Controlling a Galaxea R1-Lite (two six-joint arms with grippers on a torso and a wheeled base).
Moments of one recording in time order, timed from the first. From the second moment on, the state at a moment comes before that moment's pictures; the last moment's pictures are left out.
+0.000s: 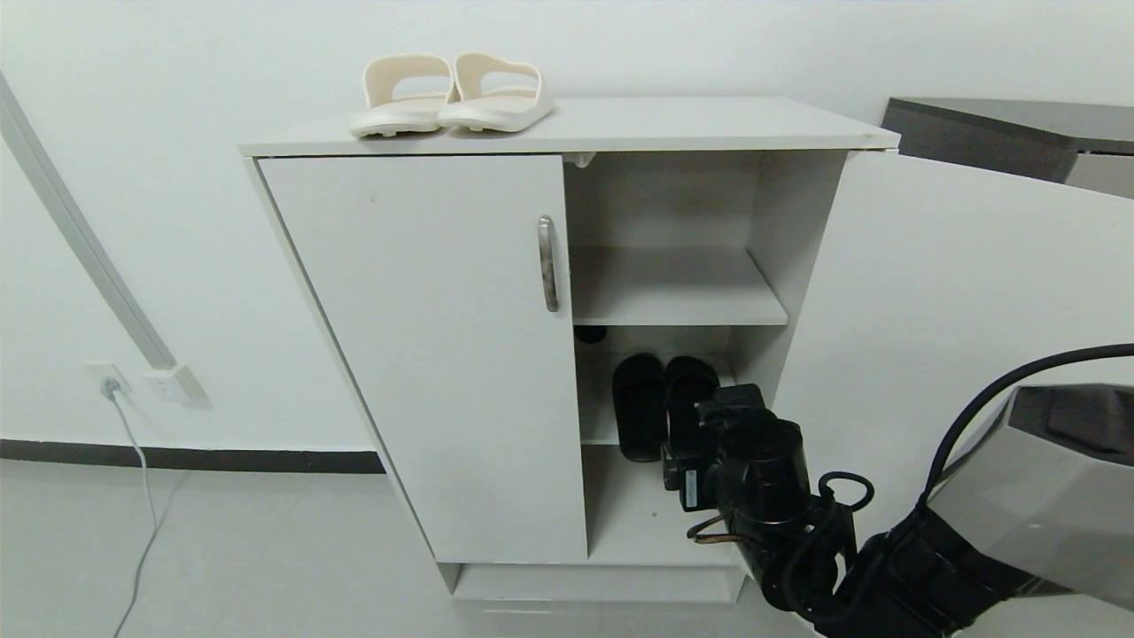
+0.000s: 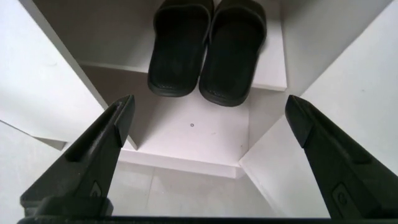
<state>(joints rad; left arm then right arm) 0.00 0.00 0.00 0.00 0.03 0.01 0.78 2.11 -0.76 -1.06 -0.65 0.18</state>
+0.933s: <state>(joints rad) 0.00 0.00 0.00 0.00 0.03 0.01 0.79 2.11 -0.75 -1.06 -0.65 0.17</state>
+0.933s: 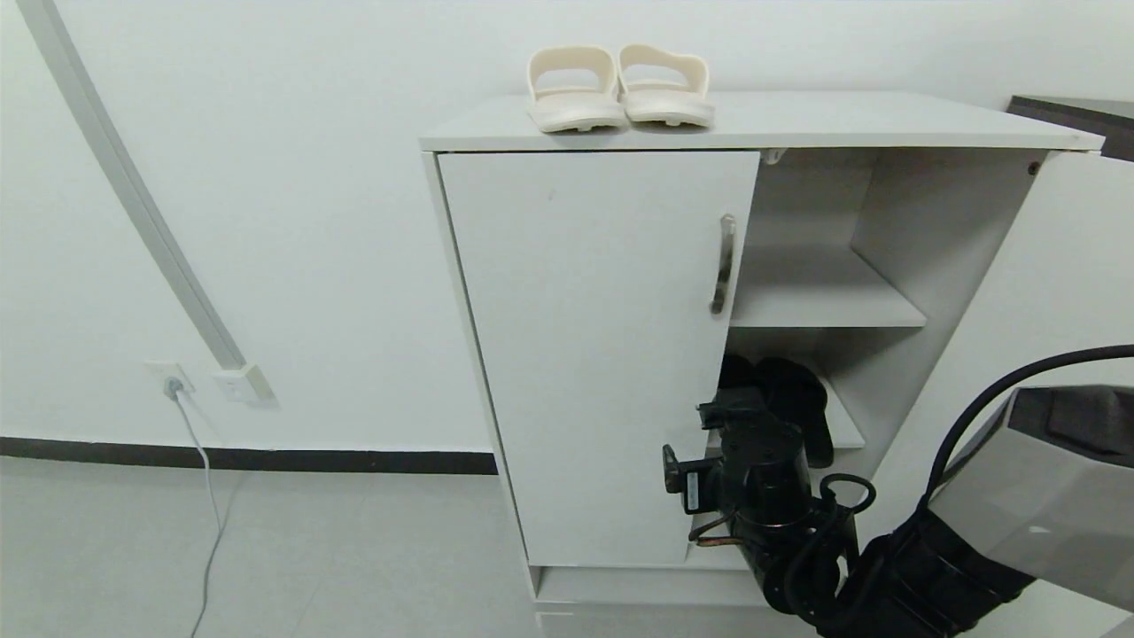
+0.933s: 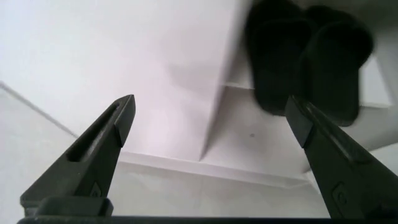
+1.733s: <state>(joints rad) 0.00 0.00 0.00 0.00 0.03 0.00 0.79 2.12 -0.71 -1.13 -0.65 0.13</state>
